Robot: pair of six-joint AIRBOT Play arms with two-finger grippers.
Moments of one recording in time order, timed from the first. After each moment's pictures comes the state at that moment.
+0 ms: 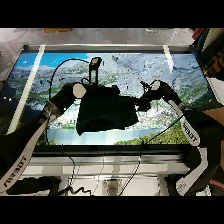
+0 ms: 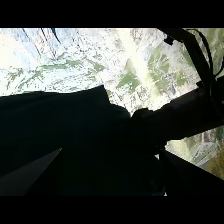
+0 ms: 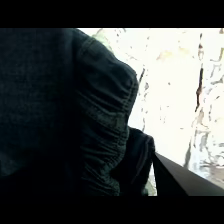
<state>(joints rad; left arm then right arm) -0.53 -1.47 1.39 1.07 -0.65 -1.46 0.16 -1.85 1.50 -1.07 1.17 1.66</state>
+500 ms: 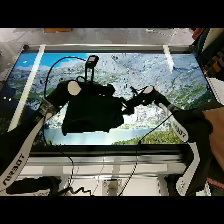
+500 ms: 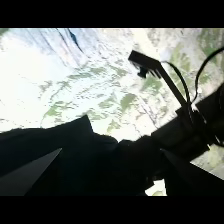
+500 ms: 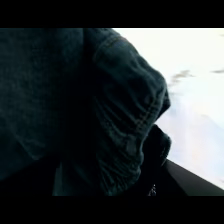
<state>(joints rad) -0.45 -1.47 1.39 1.07 -0.67 -1.32 0.26 -1.98 1.50 -0.58 1.12 1.52</state>
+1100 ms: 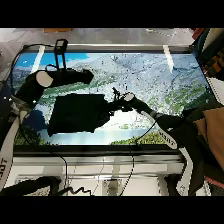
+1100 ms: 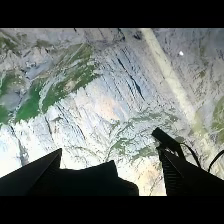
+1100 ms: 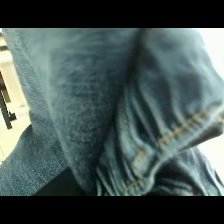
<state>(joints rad) -0.25 -1.34 1.39 1.07 -0.67 -1.26 0.49 -2.00 1.51 -0.32 0.83 1.40</state>
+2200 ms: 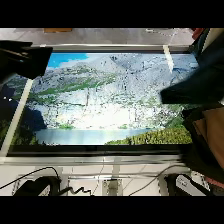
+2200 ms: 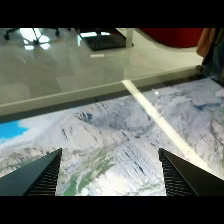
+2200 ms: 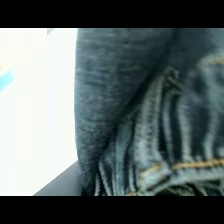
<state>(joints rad) -0.20 -0.78 1.39 1.18 -0.77 -1.26 -0.63 -1.13 1.66 -1.01 1.36 1.67</state>
